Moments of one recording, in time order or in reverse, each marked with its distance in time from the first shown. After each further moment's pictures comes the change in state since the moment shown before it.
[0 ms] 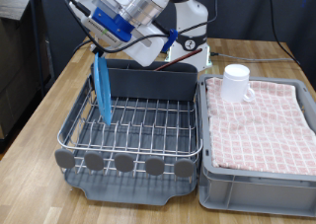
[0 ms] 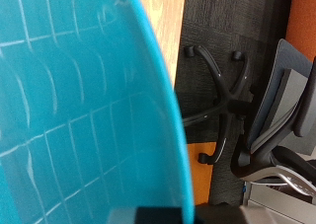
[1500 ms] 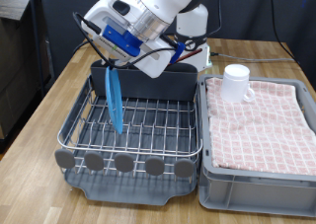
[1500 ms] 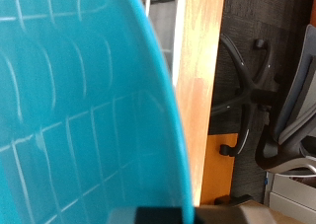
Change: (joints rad) arm 0.000 0.018 0.008 -0.072 0.001 0.044 0.077
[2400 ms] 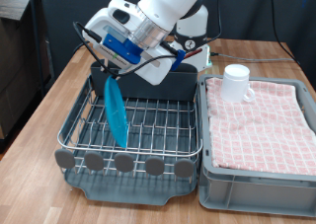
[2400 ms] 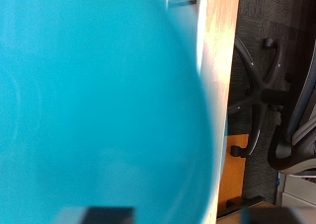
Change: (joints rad) arm 0.000 0.032 -0.004 0.000 0.008 0.034 0.039
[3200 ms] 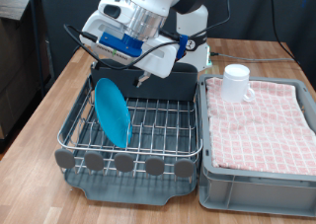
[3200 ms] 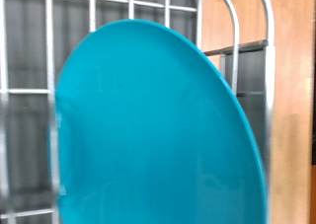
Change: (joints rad) arm -0.013 -0.021 -0.012 0.008 0.420 0.138 -0.280
